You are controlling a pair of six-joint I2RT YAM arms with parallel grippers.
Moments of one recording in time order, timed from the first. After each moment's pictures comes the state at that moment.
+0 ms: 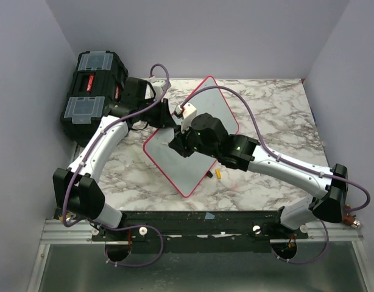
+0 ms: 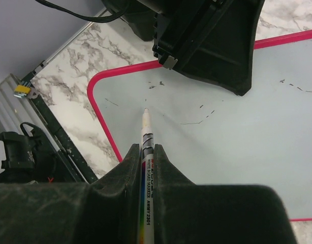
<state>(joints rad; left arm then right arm) -0.31 1.50 1.42 -0.68 0.56 -0.14 1.08 1.48 1.41 -0.33 0.13 0.25</state>
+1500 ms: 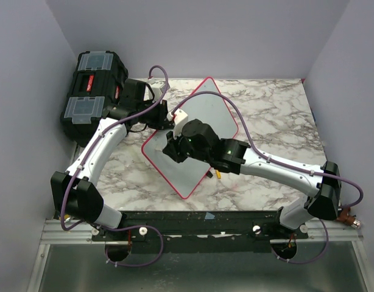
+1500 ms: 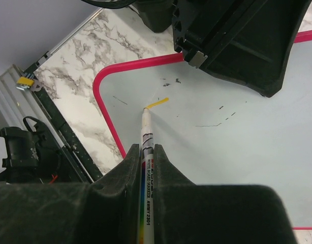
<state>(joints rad) -0.32 1.46 1.40 -0.69 0.55 -0.14 1.13 1.54 1.41 -0.30 0.15 0.26</state>
